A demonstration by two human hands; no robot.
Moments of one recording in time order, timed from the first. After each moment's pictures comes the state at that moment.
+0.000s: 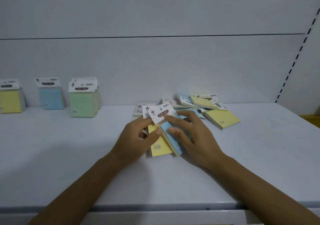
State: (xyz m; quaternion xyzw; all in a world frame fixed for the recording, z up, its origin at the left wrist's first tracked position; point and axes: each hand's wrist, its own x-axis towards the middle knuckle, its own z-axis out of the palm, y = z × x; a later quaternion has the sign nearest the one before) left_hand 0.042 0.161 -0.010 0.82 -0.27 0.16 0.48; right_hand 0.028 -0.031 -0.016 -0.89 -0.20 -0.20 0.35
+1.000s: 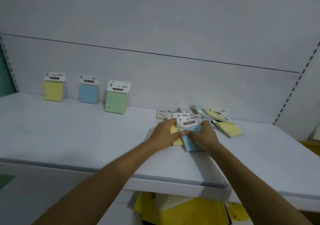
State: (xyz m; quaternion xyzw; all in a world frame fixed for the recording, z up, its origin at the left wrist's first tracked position) left_hand 0.038 0.164 -0.003 0.89 -0.17 0.09 0.42; right_hand 0.028 0.011 0.007 -0.89 0.09 -0.08 0.44
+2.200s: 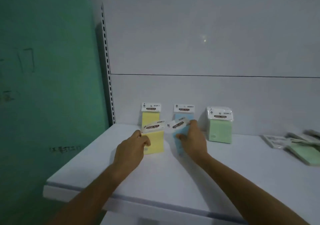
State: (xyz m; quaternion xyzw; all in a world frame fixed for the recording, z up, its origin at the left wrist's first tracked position) left_hand 0.034 0.629 0.011 0.95 -0.03 0.26 0.15; right_hand 0.089 0.428 0.022 -0.87 -0.07 -0.19 0.44
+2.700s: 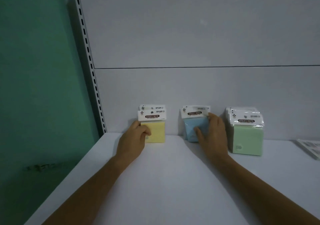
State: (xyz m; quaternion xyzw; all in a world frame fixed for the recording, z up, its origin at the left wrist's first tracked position) left_hand 0.185 0.676 0.003 0.92 -0.09 0.28 0.27; right_hand 0.198 0.427 -0.001 -0.86 -0.03 -0.35 0.38
